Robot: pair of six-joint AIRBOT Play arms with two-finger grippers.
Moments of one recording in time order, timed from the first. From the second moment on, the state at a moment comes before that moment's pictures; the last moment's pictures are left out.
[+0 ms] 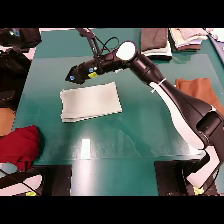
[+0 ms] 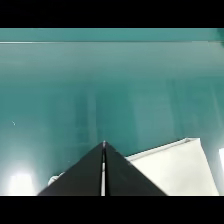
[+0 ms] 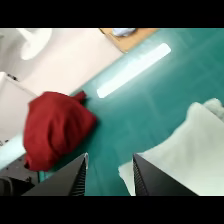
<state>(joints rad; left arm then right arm) -0.08 -1.28 1.73 1.37 -1.07 -1.61 0.63 -1.81 1.97 -0.65 1.01 1.17</state>
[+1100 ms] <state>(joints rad) -0.23 -1.28 1.67 1.39 -1.03 -1.57 0.38 -1.89 1.50 -0.65 1.05 1.28</state>
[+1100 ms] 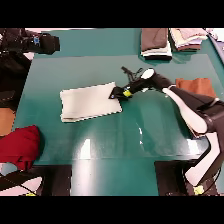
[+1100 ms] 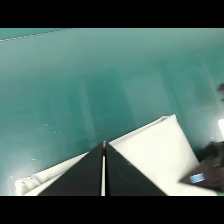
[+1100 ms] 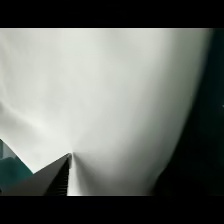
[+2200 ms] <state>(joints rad) -0.41 -1.28 1.67 1.33 -1.00 -1.56 -0.30 -1.55 1.84 -1.11 1.28 1.40</state>
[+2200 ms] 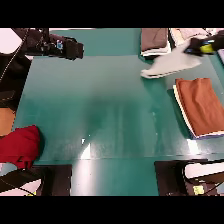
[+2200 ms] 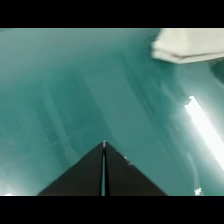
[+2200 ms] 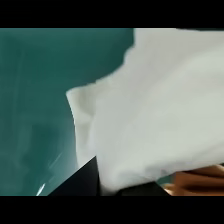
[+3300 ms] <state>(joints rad) -0.42 -1.28 1.67 1.32 -0.98 -1.57 -0.53 -1.30 1.84 -1.25 1.37 1.47</state>
